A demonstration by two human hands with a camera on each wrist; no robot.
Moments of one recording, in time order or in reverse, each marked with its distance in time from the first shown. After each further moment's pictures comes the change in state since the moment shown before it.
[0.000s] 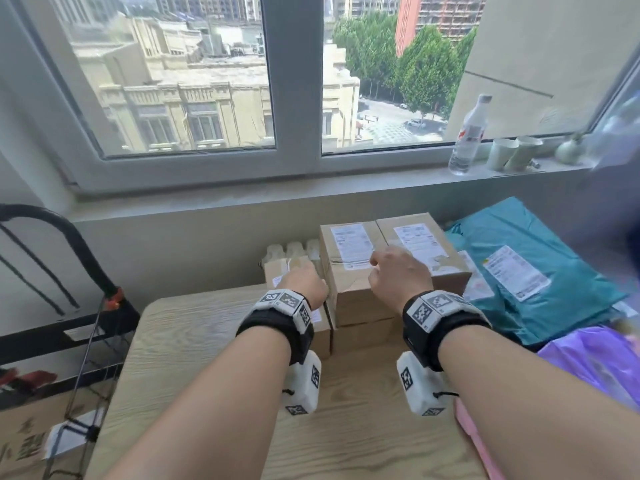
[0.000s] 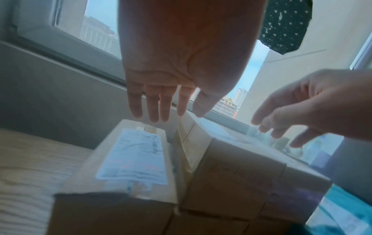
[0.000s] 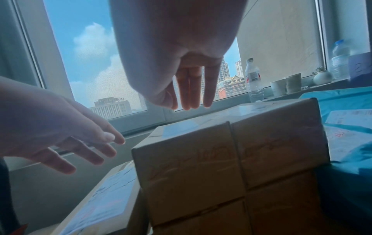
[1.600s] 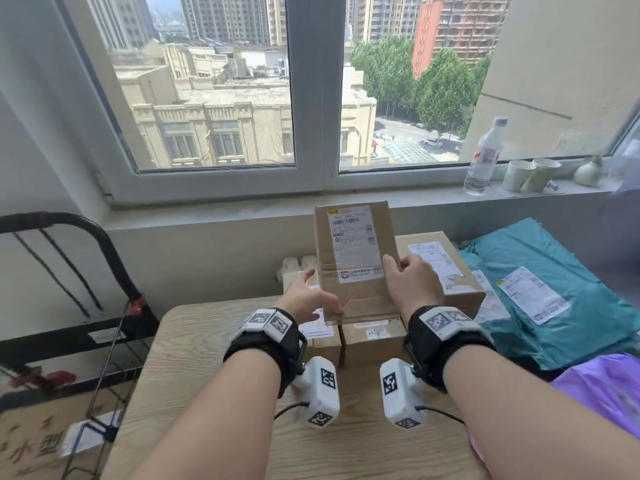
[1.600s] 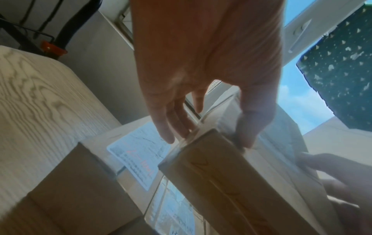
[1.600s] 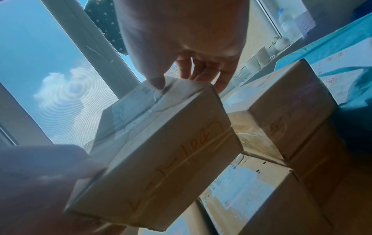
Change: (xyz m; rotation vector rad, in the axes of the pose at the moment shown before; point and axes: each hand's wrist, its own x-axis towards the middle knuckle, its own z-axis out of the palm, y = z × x) left_hand -0.021 -0.023 -0.015 -1.028 -0.179 -0.116; right_hand 0.008 -0.008 0.000 0.474 0.126 0.414
